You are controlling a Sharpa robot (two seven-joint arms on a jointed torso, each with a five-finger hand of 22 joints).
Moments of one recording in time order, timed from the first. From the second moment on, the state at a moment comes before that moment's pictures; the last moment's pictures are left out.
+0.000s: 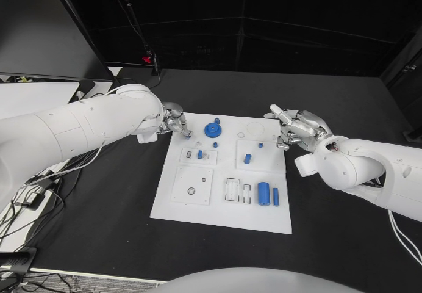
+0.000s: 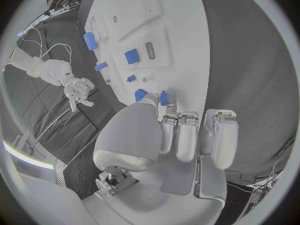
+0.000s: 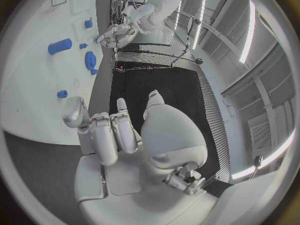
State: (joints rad) left arm 1.43 -0.47 -0.24 0.95 -0.97 0.23 -0.24; left_hand 1.39 0.09 0.05 0.29 0.62 0.83 0.07 0.56 0.70 1.47 0.02 1.57 1.31 1.47 -0.03 1.57 1.31 0.01 1.47 0.09 1.57 1.31; right arm 1.19 -0.97 -0.09 1.61 -0.13 -0.38 0.29; right_hand 1.17 0.13 -0.27 0.29 0.27 0.48 0.16 0.70 0.08 1.43 0.19 1.55 1.31 1.47 0.13 1.57 1.31 0.11 1.10 0.25 1.30 1.31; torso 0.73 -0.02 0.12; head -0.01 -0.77
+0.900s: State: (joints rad) left arm 1.45 -0.73 -0.24 1.34 -0.90 0.15 -0.29; left_hand 1.39 0.09 0.06 0.29 0.63 0.84 0.08 0.56 0.69 1.47 0.02 1.57 1.31 1.47 -0.03 1.57 1.31 0.01 1.47 0.09 1.57 1.31; right arm 1.19 -0.98 -0.09 1.61 -0.13 -0.38 0.29; right_hand 1.17 0.13 -0.27 0.29 0.27 0.48 0.16 0.70 0.08 1.43 0.19 1.55 1.31 1.47 0.13 1.57 1.31 0.11 1.10 0.25 1.30 1.31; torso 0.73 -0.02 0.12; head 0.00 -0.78
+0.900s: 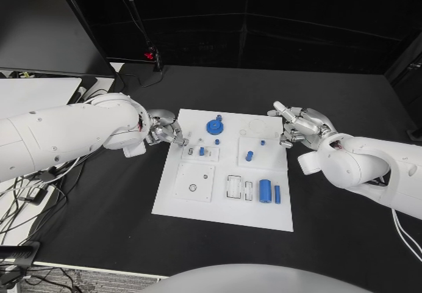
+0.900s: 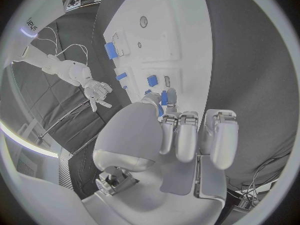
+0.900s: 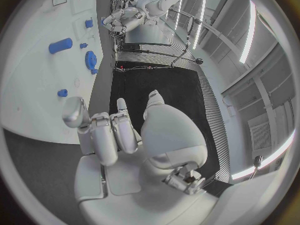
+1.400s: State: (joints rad) left arm 1.45 -0.71 -0.24 1.35 -0.90 0.16 -0.35; left_hand 1.39 0.09 0.07 0.29 0.63 0.84 0.08 0.55 0.69 1.47 0.02 1.58 1.31 1.47 -0.03 1.57 1.31 0.01 1.47 0.09 1.57 1.31; right arm 1.19 -0.98 -0.09 1.61 -0.13 -0.38 0.29; right_hand 1.17 0.13 -0.27 0.29 0.27 0.48 0.16 0.70 0.07 1.43 0.19 1.55 1.31 1.47 0.13 1.57 1.31 0.11 1.10 0.25 1.30 1.31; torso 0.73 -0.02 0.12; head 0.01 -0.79
